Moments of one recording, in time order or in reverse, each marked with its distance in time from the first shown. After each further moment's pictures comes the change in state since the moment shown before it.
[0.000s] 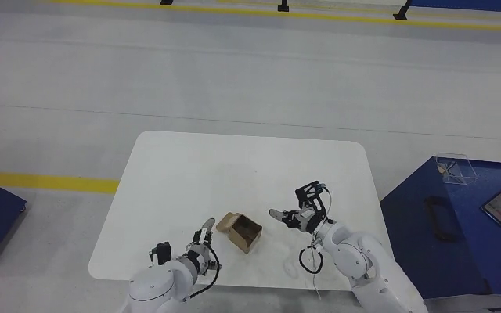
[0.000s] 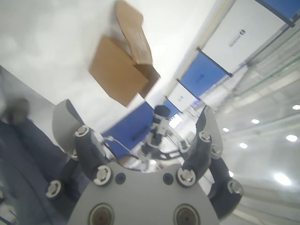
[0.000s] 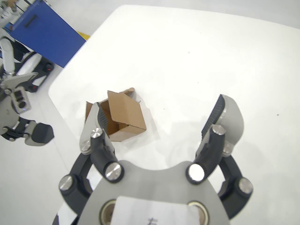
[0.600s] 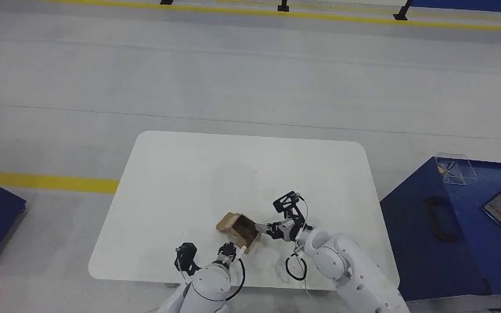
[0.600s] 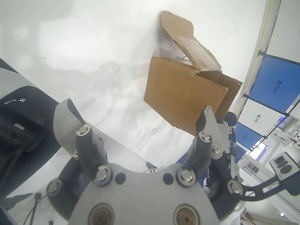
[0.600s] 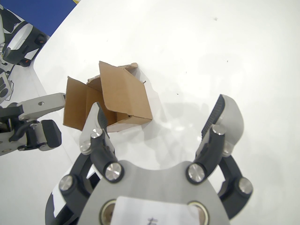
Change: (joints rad) left arm -0.158 -0.059 0.273 0.205 0.157 0.105 0.144; right arm 0.077 -0.035 -0.139 0.132 -0.033 -0.006 -0.009
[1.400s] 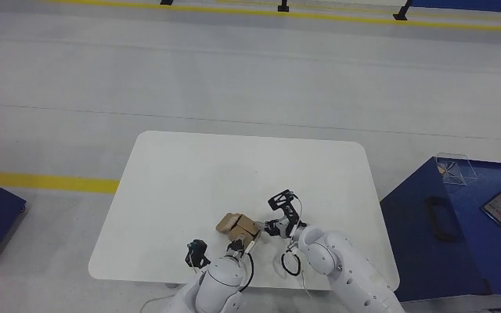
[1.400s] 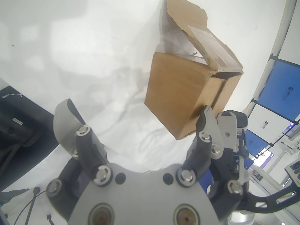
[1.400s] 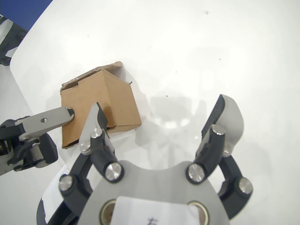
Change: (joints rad) left arm -0.108 -0.067 0.052 0.164 -0.132 0.000 0.092; right arm 0.068 -0.033 -0.065 0.102 -0.066 0.065 0.004
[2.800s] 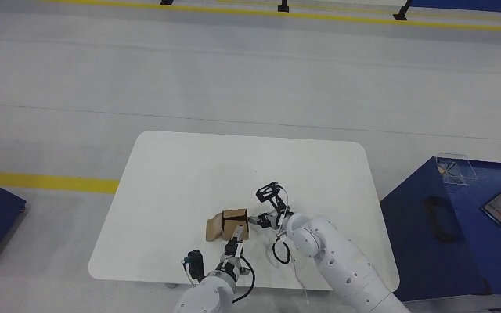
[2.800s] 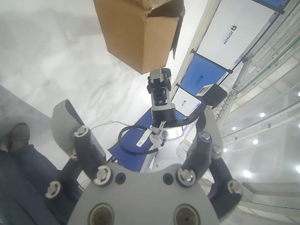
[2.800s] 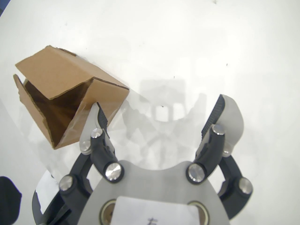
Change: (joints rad) left arm 0.275 0.008 -0.143 -0.246 0.101 -0.414 -0.201; right arm 0.194 -0.079 -0.122 0.199 0.002 0.039 0.079
